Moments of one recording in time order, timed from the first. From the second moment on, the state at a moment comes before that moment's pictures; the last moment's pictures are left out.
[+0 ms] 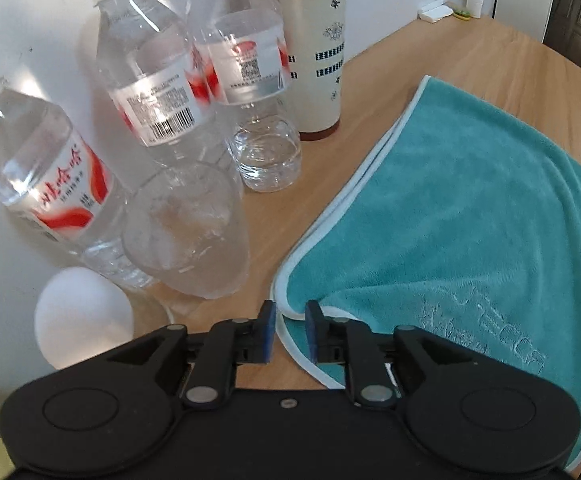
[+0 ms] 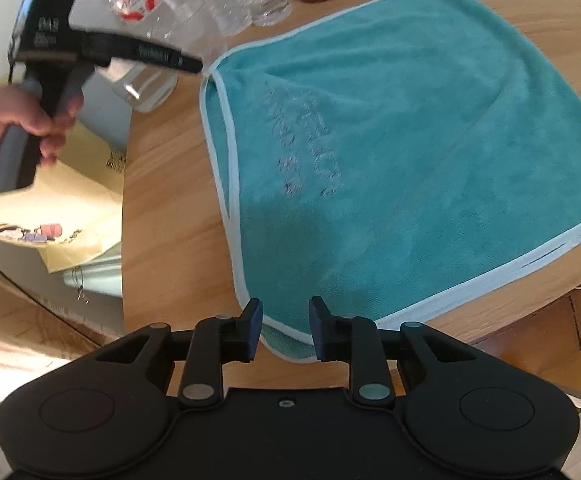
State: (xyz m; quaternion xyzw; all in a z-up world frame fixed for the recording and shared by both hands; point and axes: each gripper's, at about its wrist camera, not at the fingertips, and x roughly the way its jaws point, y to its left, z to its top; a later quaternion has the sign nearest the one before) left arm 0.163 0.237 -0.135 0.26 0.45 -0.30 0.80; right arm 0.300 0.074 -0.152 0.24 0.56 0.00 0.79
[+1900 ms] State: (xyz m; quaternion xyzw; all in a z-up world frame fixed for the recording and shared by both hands) left arm 0.204 0.263 -0.167 0.07 0.60 -0.20 0.77; right arm 0.294 -0.058 -0.140 0.15 0.53 -0.08 0.83
